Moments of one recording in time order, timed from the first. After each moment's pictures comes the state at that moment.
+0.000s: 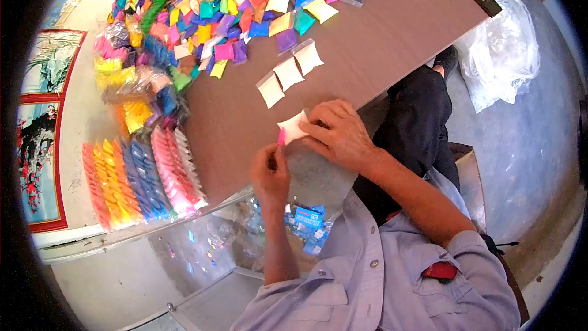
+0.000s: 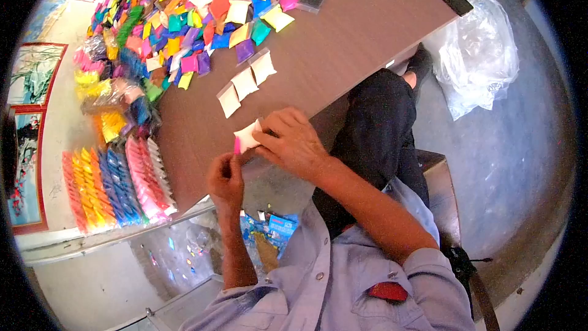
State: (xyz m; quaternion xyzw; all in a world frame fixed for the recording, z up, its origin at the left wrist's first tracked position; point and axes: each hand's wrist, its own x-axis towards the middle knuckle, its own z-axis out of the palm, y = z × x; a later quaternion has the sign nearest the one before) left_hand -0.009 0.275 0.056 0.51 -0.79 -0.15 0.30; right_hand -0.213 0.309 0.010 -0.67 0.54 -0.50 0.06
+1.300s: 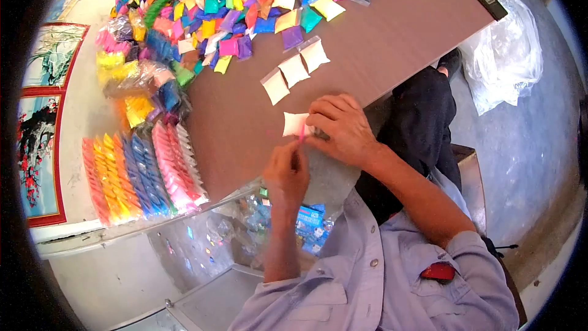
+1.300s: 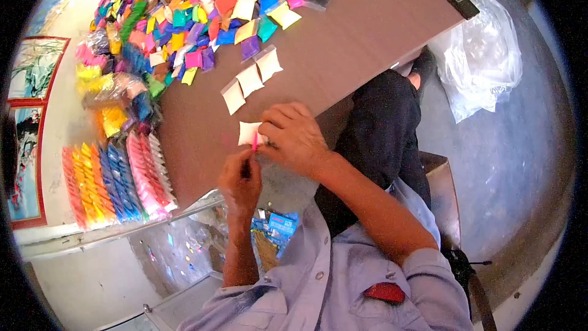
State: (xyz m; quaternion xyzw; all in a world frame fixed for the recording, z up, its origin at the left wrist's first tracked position) left_hand -0.029 0.286 0.062 0.45 -0.84 -0.06 0.29; right_hand -0.214 0.300 0.018 -0.67 0.56 -0.48 0.07
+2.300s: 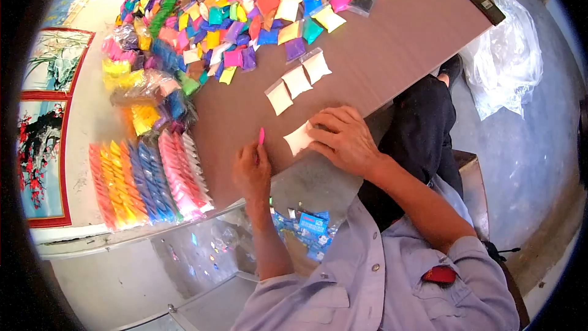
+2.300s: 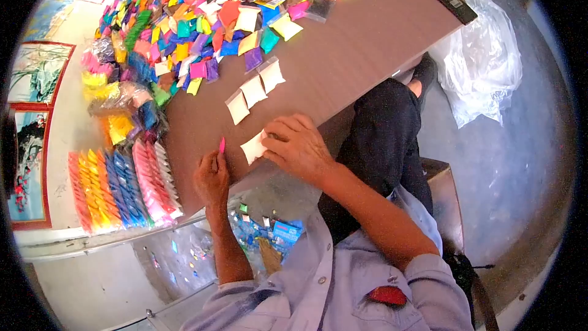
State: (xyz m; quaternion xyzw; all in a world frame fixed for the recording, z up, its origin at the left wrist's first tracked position) left_hand 0.024 0.225 0.068 0.57 -0.80 0.04 0.19; right_hand -0.213 0.303 0.013 -0.67 0.55 -0.50 0.06
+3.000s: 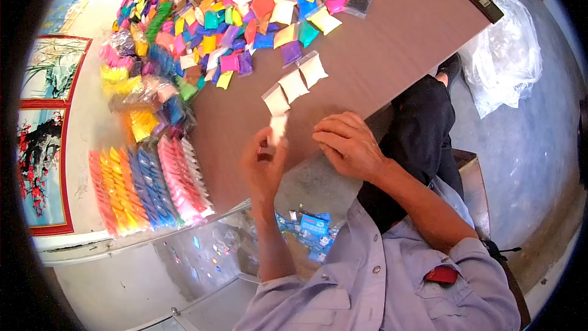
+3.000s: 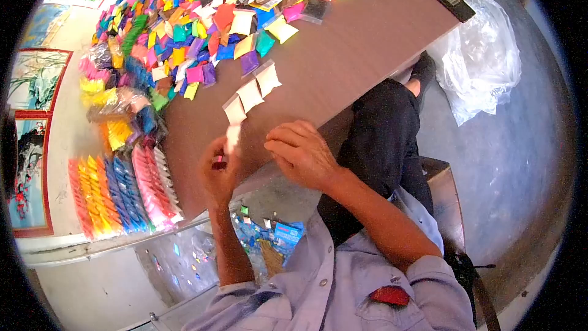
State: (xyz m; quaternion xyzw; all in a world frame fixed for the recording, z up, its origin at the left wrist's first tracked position) left_hand -0.015 0.225 0.073 0.53 -0.76 -0.26 0.29; right_hand -0.222 0.312 0.010 -0.63 0.52 -0.58 0.07
